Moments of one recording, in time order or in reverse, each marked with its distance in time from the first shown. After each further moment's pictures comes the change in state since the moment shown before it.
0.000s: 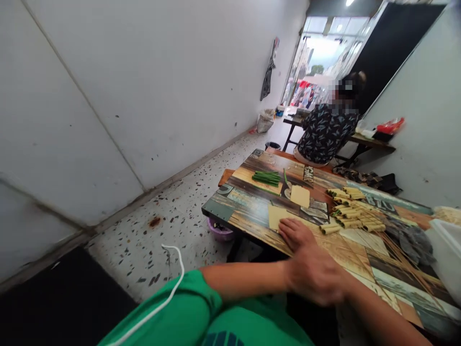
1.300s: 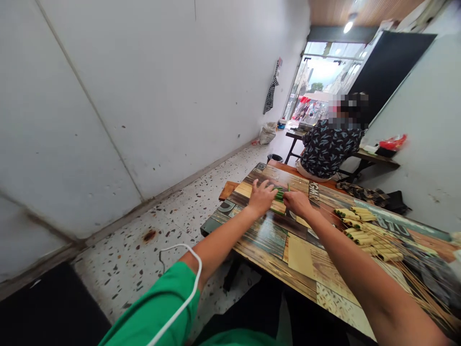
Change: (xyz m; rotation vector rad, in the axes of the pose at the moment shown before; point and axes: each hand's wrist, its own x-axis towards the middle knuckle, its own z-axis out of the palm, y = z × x) left_hand -0.006 -0.219 -0.073 0.358 -0.102 -0.661; right_hand 0.175 0.081 -0.044 -0.336 -0.400 0.368
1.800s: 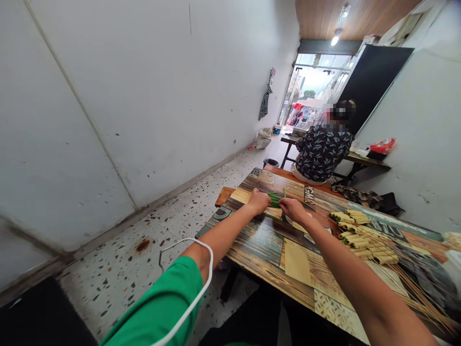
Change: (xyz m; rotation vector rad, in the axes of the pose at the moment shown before) left_hand 0.036 -0.017 0.023 -0.052 -0.359 0.024; right_hand 0.007 0.019 0.035 0.379 0.111 -0.009
